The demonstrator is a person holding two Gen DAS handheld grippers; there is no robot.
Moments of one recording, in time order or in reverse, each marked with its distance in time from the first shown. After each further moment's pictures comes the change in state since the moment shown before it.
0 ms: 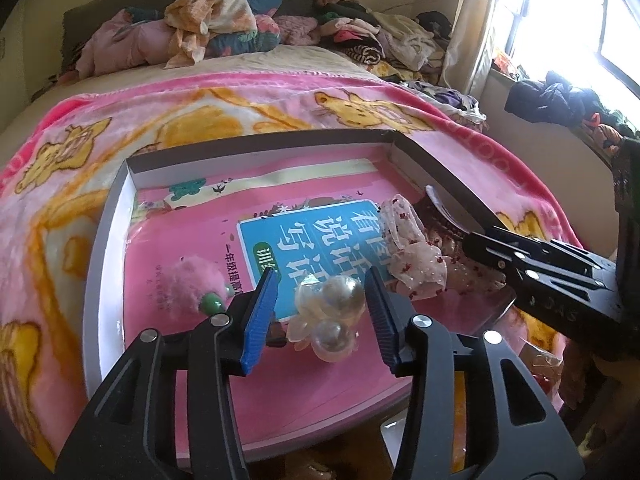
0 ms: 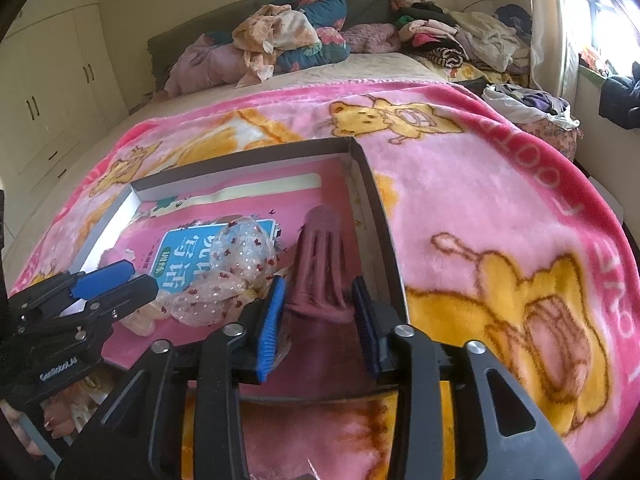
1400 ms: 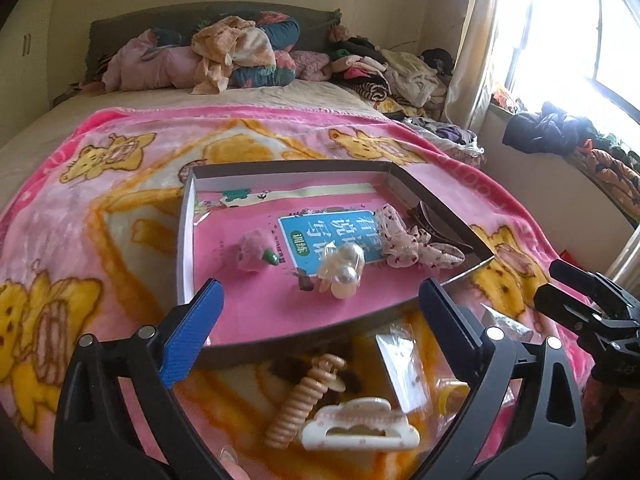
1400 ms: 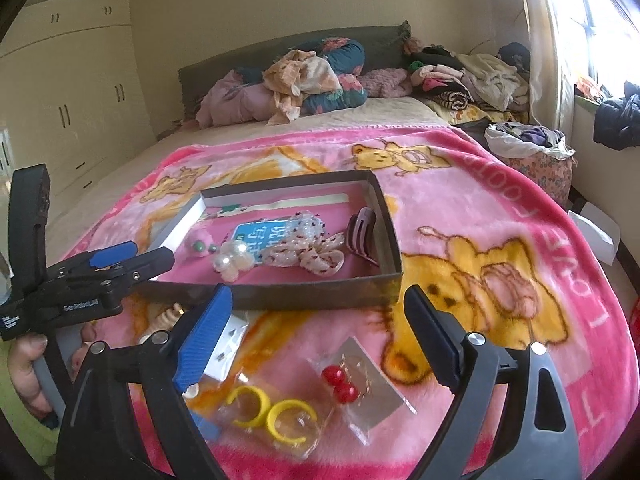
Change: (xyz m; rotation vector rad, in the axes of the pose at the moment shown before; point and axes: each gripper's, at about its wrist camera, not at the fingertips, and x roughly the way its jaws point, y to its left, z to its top) left arm -0.085 0.013 -0.034 -0.038 -0.131 0.015; right arm -0.130 0.030 -0.062 -0.044 -0.148 0.038
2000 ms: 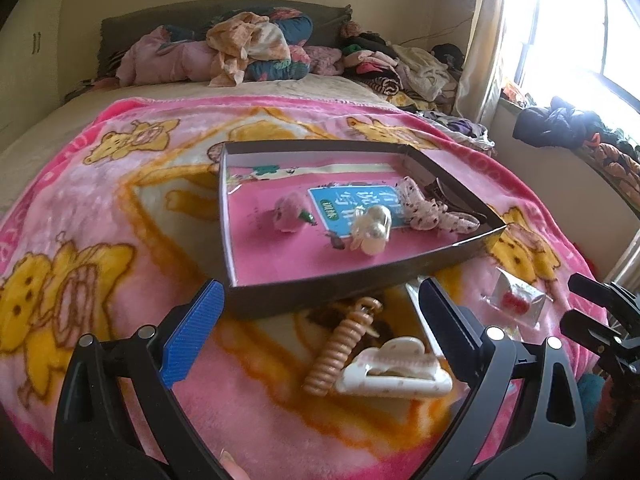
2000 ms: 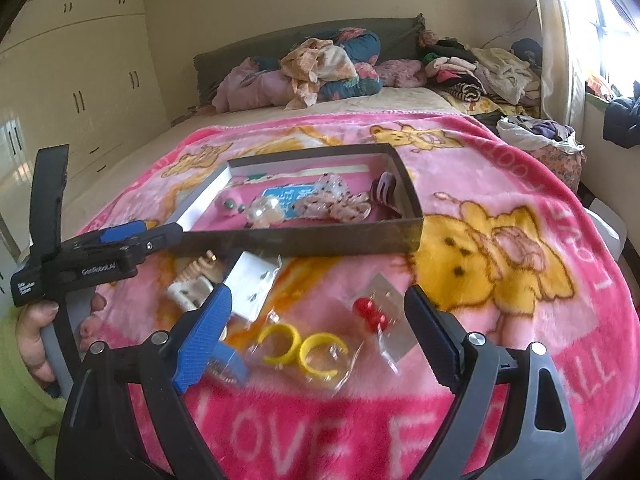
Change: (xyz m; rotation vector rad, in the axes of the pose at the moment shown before) left arm -0.022 0.020 -0.031 -0.002 0.015 0.046; right arm -0.022 0.021 -0.038 -0.028 0.047 0.044
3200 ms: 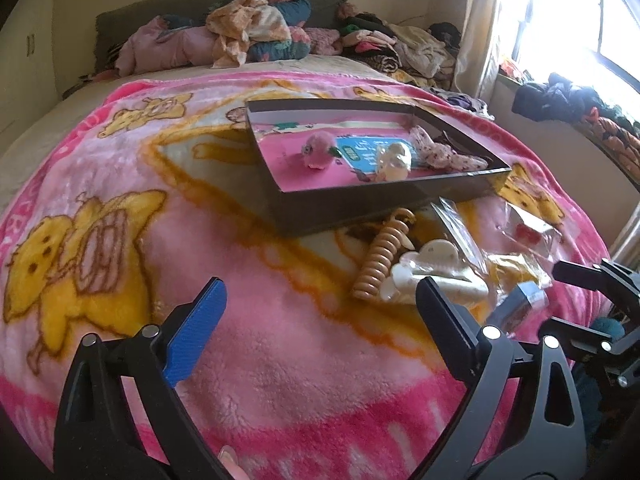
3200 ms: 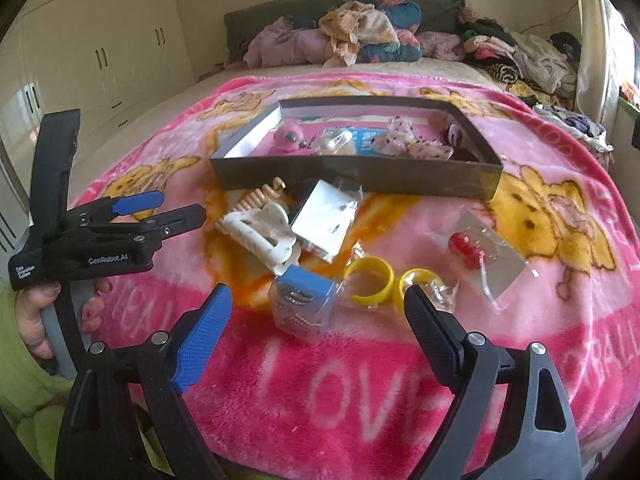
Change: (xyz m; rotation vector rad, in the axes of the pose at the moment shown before) left arm -0.017 0.024 -0.043 0.052 0.068 0.004; right arm 0.028 0.055 -0.028 -0.077 0.151 0.067
